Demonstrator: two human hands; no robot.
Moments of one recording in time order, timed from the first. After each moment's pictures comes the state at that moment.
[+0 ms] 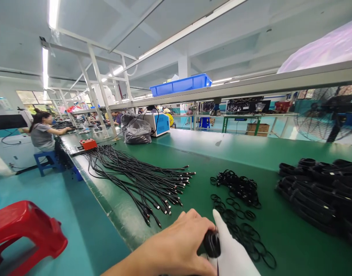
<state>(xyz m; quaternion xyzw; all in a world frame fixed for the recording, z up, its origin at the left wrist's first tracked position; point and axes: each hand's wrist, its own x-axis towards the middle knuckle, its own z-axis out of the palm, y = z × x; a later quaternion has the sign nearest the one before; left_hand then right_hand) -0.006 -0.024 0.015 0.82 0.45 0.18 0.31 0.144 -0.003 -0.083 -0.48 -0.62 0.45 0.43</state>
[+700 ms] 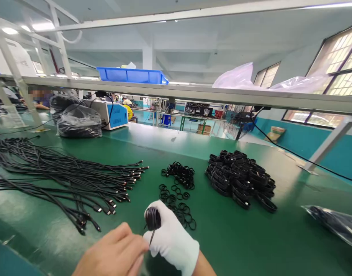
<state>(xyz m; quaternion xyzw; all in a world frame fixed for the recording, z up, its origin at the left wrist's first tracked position) -0.004 -0.040 -0.003 0.77 0.52 0.28 0.22 0.154 -0.010 -0.017 -0.42 -0.54 0.64 0.36</state>
